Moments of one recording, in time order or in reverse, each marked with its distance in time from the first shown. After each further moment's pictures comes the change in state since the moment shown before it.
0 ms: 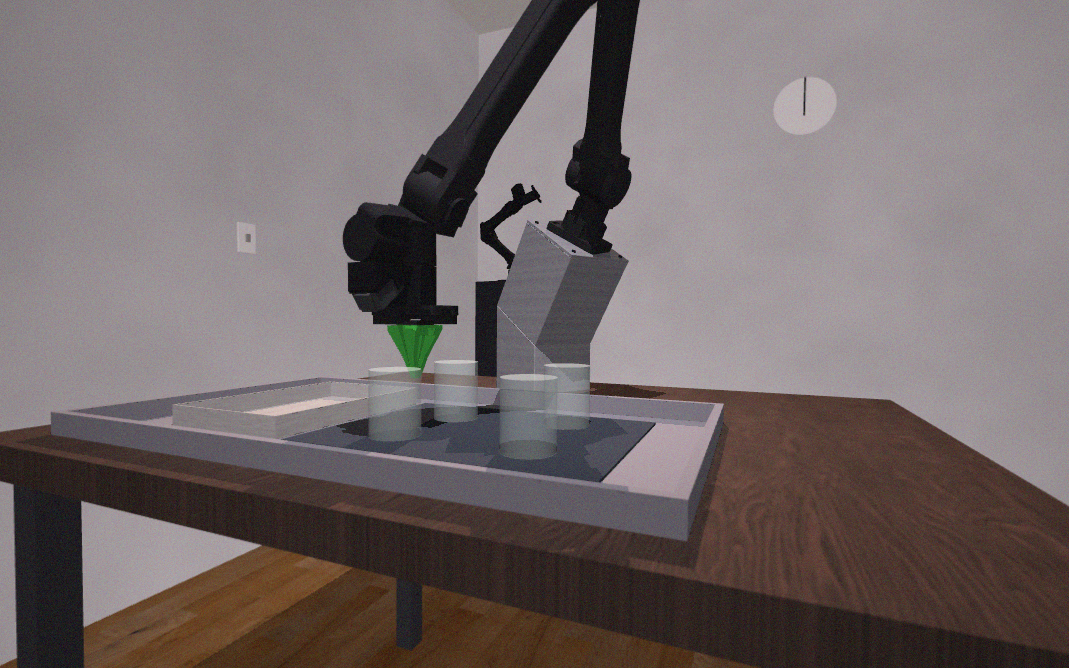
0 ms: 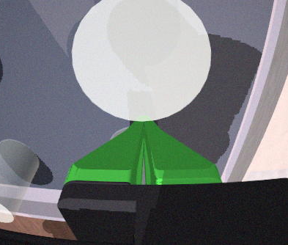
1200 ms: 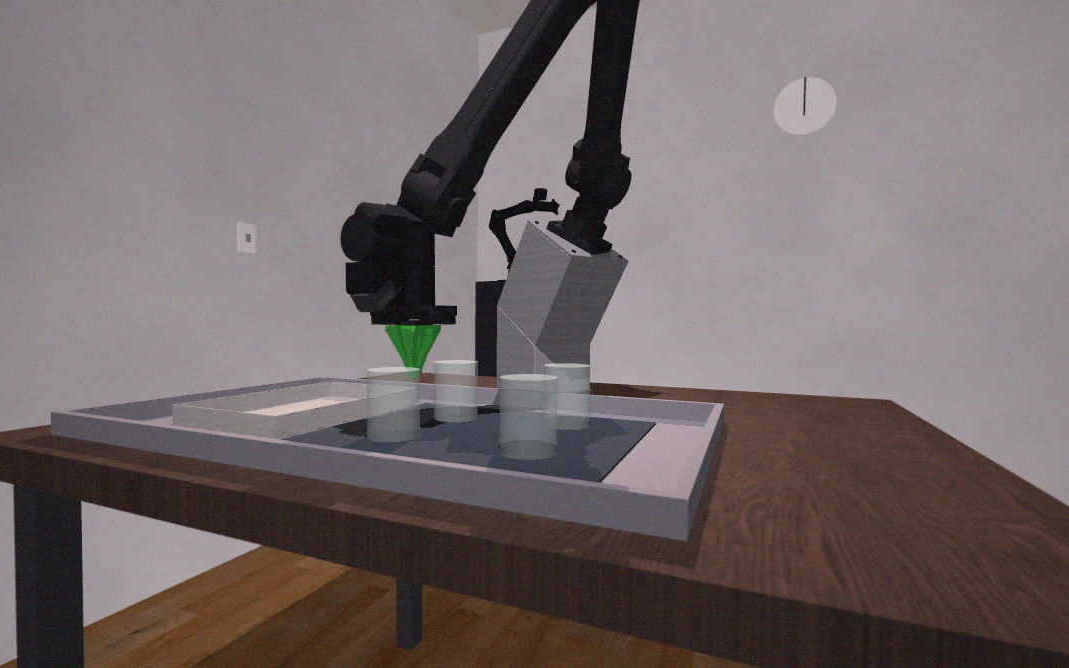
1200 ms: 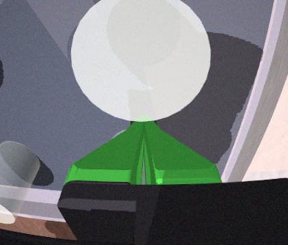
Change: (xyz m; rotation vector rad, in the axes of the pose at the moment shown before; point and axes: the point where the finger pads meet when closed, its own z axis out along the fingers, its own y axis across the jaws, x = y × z) arm -0.003 0.000 0.000 0.000 0.002 0.002
